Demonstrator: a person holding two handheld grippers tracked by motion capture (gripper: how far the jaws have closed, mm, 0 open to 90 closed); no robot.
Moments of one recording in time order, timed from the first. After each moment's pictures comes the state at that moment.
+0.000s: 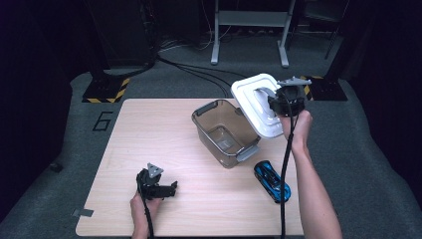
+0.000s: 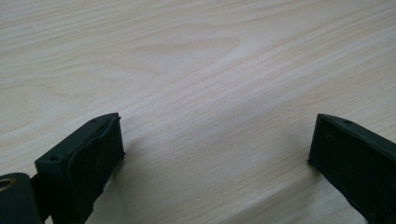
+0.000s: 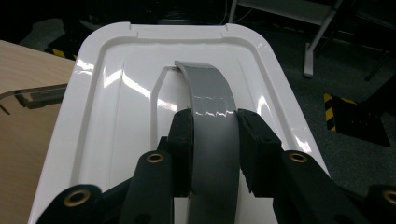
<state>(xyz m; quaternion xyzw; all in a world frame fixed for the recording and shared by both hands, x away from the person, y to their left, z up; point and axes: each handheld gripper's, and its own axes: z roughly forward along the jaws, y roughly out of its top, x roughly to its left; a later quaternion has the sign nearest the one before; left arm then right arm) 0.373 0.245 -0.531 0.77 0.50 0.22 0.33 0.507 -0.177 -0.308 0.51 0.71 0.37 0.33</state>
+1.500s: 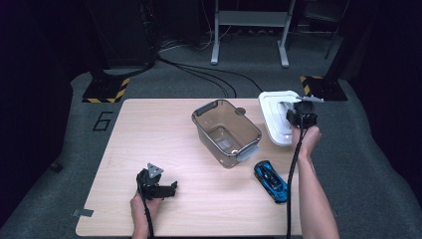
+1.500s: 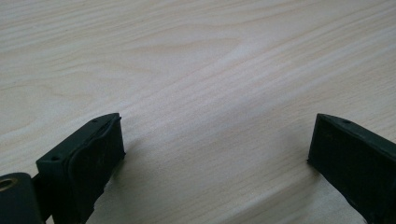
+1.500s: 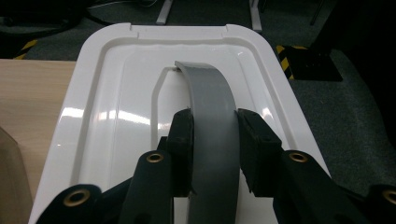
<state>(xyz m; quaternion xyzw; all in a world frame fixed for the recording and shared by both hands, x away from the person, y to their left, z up) 0.372 0.244 -0.531 0.77 0.50 0.22 0.33 0.531 -0.240 -0.389 0.62 0.63 0.32 0.34</state>
